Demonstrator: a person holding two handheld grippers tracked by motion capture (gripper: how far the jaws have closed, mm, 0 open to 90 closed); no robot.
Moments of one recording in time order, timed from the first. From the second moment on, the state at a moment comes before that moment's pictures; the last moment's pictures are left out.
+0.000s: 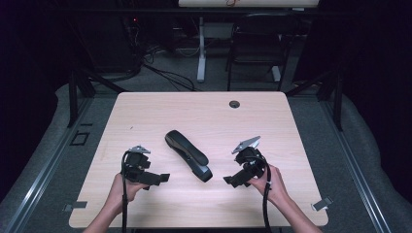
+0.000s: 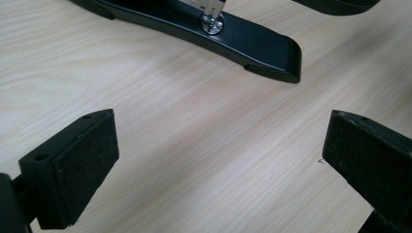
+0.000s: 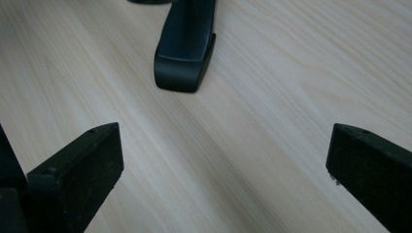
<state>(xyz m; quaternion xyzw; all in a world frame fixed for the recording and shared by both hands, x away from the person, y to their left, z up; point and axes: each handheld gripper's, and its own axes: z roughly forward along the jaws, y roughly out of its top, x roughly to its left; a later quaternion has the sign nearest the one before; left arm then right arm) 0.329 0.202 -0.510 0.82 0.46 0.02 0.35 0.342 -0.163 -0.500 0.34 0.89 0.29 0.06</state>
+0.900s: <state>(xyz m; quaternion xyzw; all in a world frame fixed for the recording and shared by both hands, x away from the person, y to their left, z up) 0.349 0.212 -0.524 0.82 0.47 0.02 0.33 0.376 -0.058 -0.504 0.33 0.89 0.30 0.09</state>
